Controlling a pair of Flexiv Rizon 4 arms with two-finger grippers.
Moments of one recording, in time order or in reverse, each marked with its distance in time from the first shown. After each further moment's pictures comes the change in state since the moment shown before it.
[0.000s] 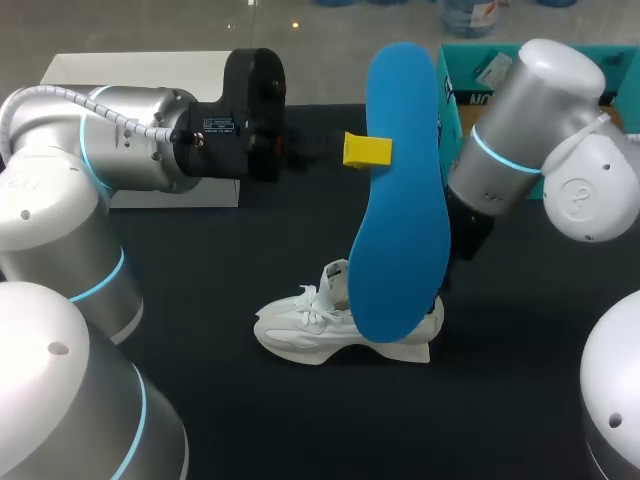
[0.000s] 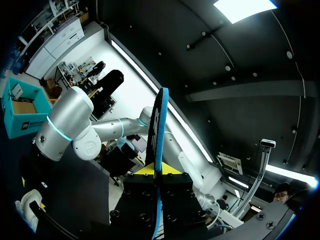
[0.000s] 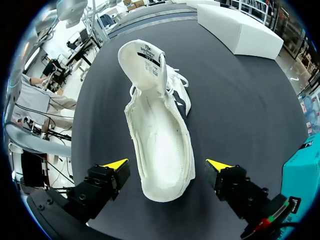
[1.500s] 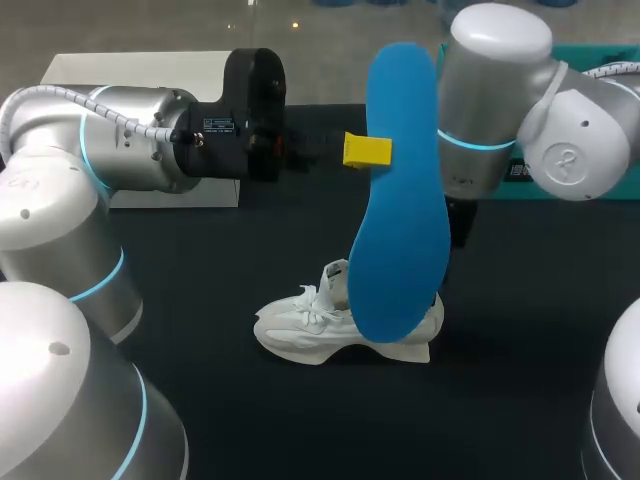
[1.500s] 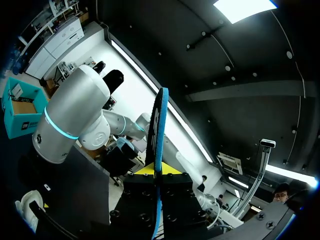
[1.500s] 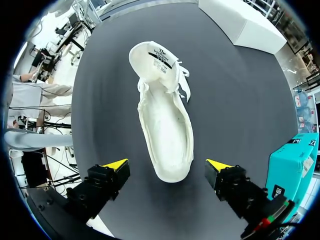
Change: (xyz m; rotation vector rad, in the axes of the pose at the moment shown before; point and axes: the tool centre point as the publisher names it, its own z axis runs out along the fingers) left arm 0.000 0.000 0.000 0.000 0.000 0.000; right arm 0.014 0.003 -0.035 0.202 -0.064 0.001
